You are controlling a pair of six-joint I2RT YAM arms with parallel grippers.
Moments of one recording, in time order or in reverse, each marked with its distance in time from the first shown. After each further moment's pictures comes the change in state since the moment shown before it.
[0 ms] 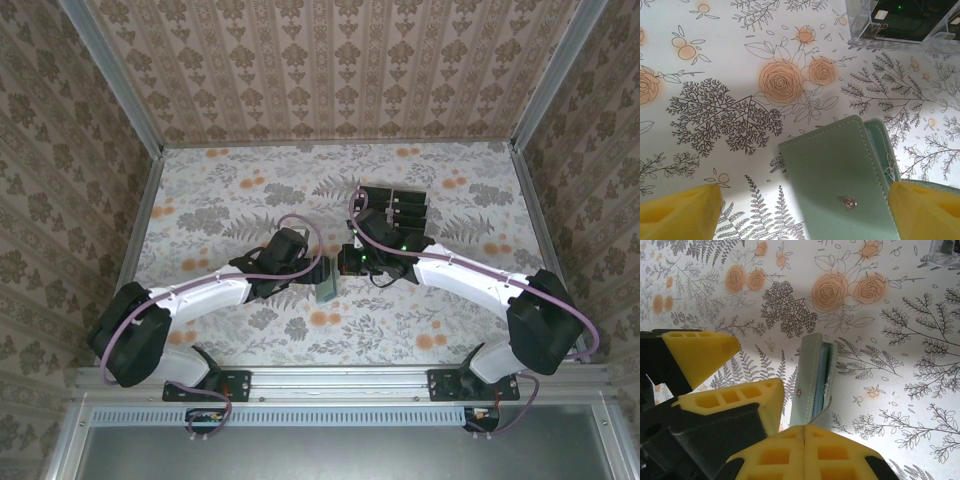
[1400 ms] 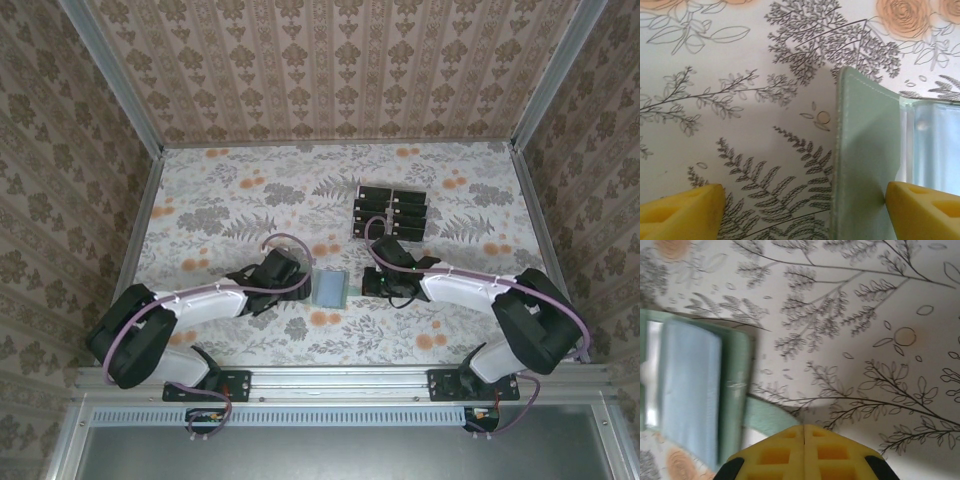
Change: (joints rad) left arm 0.013 -0.018 -0.183 0.008 -0.125 -0.086; right arm -0.084 0.019 -0.312 0.167 0.048 0.022
